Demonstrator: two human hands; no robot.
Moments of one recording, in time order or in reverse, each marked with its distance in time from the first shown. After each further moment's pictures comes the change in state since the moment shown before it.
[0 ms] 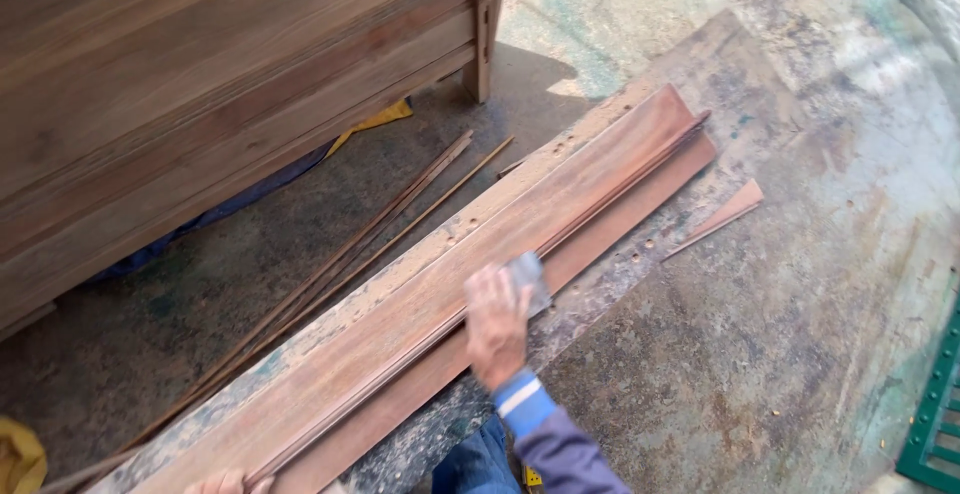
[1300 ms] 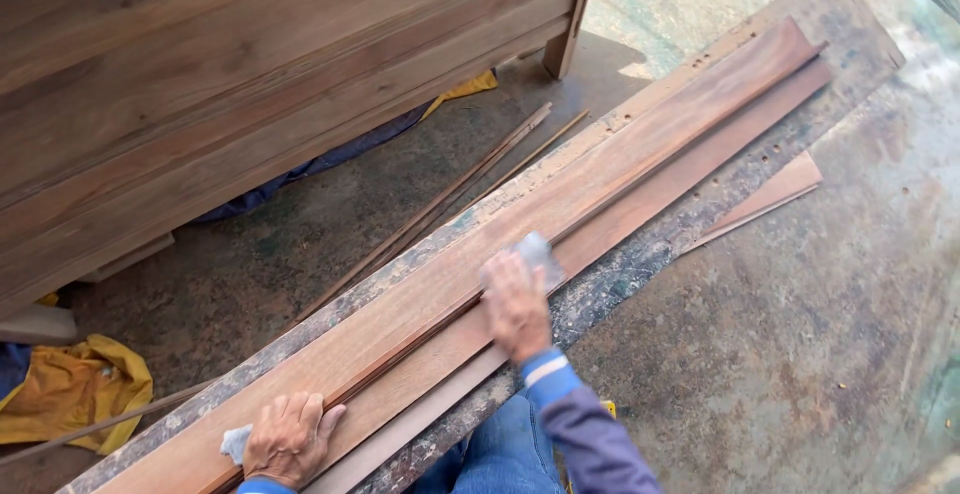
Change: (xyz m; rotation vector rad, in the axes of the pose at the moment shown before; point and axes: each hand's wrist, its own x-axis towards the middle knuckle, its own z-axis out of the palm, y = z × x) left_hand -0.109 -0.165 -0.114 -0.089 -0.206 0.060; right_hand -0.123 -0.285 0.038 -0.031 -0.167 -0.127
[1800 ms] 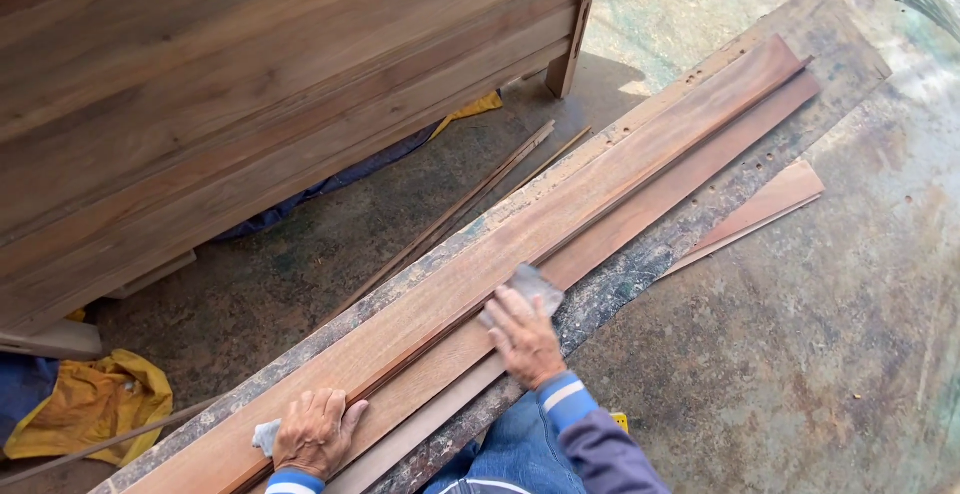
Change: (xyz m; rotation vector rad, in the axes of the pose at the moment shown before) left_hand 0.001 0.001 -0.002 -0.013 0.031 -0.046; right_hand -0.043 -0.014 -0.013 0.080 -0.169 -0.027
